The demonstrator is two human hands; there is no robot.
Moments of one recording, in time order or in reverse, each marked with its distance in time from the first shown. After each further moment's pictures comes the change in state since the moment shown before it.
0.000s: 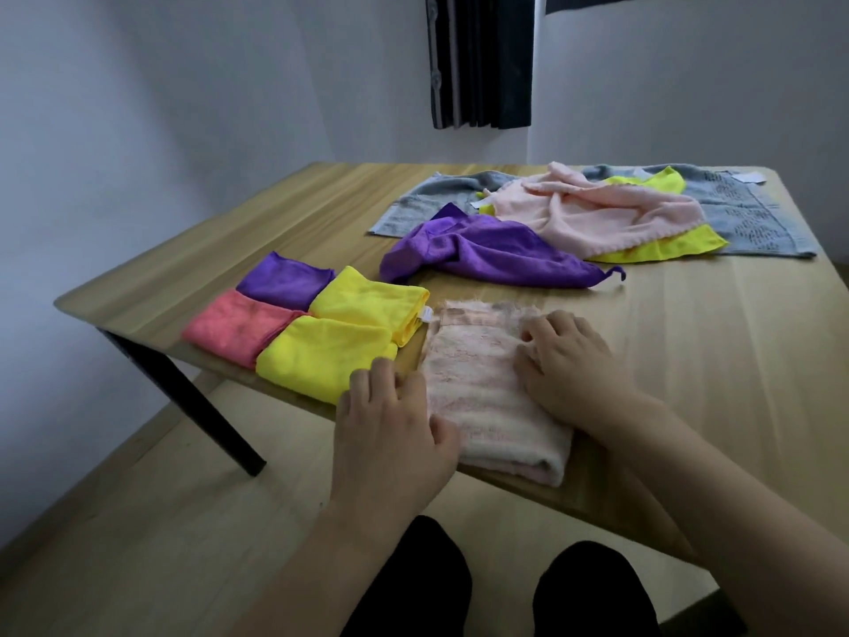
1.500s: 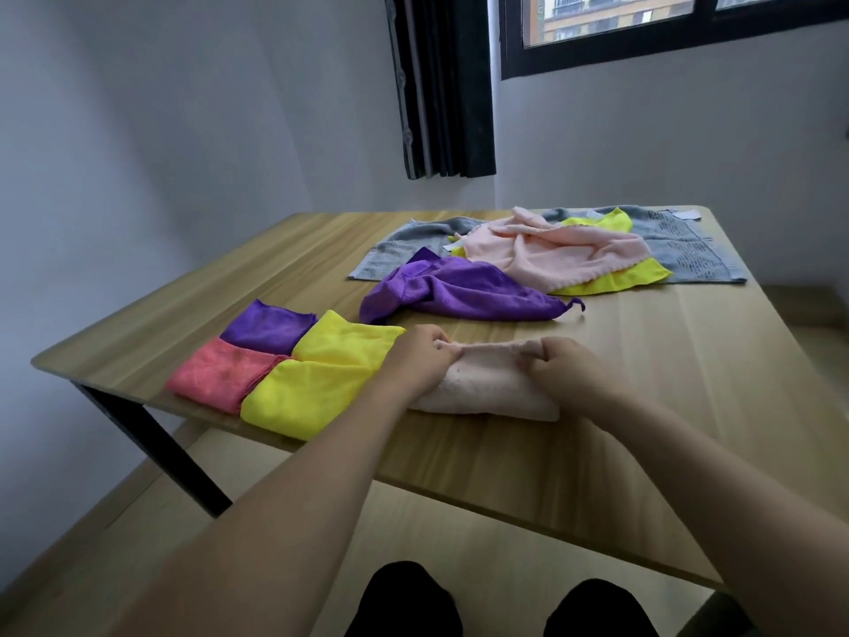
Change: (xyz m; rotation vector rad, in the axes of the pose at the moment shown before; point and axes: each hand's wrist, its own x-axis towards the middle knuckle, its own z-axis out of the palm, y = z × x) left_hand 0.131 0.023 0.029 -0.643 -0.337 -0.124; right_hand 0.003 0.004 -0.044 0.494 -0.113 0.360
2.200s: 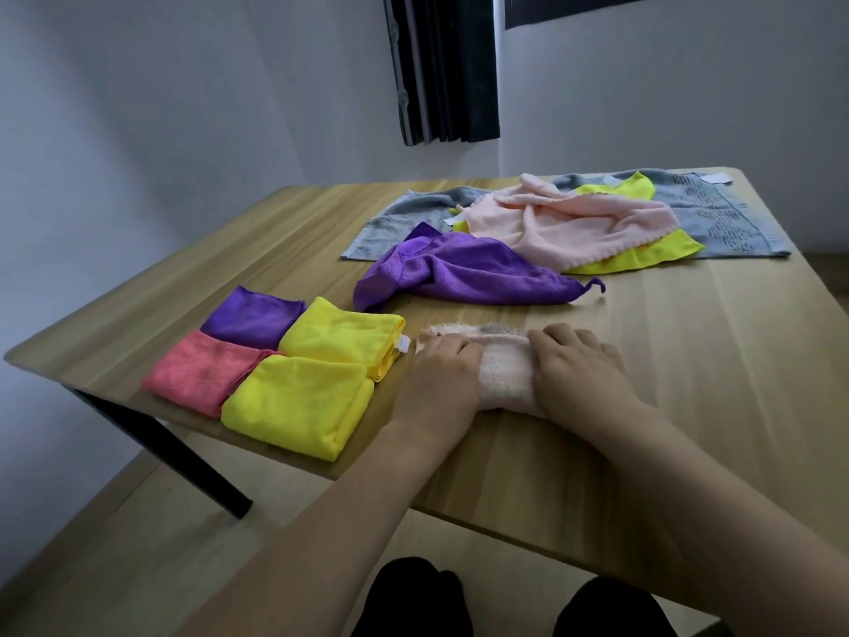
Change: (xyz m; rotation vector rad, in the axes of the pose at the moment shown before) left_hand -0.016 -0.012 0.038 0.523 0.116 0.429; right_hand 0.020 0.018 0.026 -0.579 0.049 -0.083
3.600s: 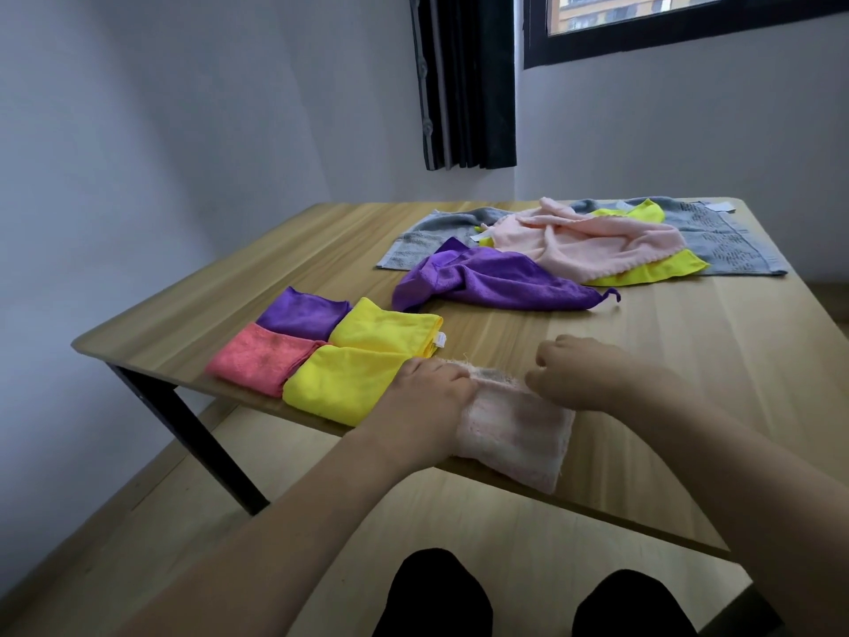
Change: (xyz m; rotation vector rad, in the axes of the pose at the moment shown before) left_hand -0.071 -0.024 -0.071 0.189 -0.220 0.171; right_hand -0.027 -0.046 -0.048 -0.084 -0.271 -0.037
